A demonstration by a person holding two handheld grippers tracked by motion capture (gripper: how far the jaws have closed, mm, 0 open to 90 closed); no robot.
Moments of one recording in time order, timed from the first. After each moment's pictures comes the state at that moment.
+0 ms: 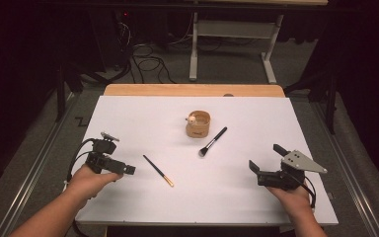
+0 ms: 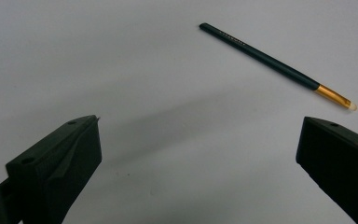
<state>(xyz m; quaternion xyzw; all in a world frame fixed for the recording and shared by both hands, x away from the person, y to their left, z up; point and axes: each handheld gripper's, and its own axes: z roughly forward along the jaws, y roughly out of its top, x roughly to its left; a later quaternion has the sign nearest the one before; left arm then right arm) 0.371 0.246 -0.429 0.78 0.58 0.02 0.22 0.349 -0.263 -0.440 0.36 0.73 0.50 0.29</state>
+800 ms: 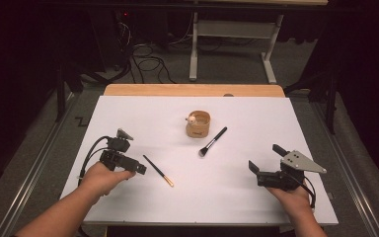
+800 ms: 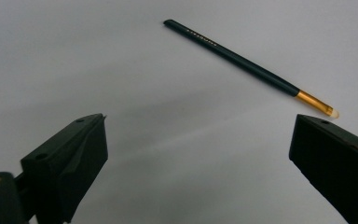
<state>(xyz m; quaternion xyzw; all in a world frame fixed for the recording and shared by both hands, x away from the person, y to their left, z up) 0.386 0.211 -0.432 0.79 0.59 -0.01 0.19 0.348 -0.262 -0.441 0.37 0.73 0.50 0.28</state>
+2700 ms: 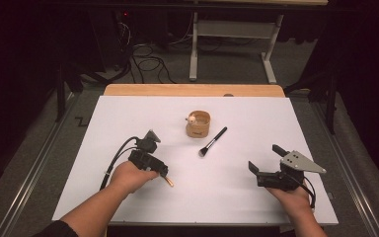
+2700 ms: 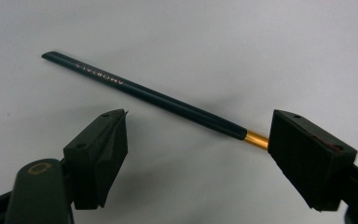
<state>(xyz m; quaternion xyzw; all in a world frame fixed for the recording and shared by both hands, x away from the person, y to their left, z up) 0.407 0.147 -0.455 0.80 0.57 -0.04 0.16 0.348 -0.262 -0.441 0.36 0.73 0.50 0.28</state>
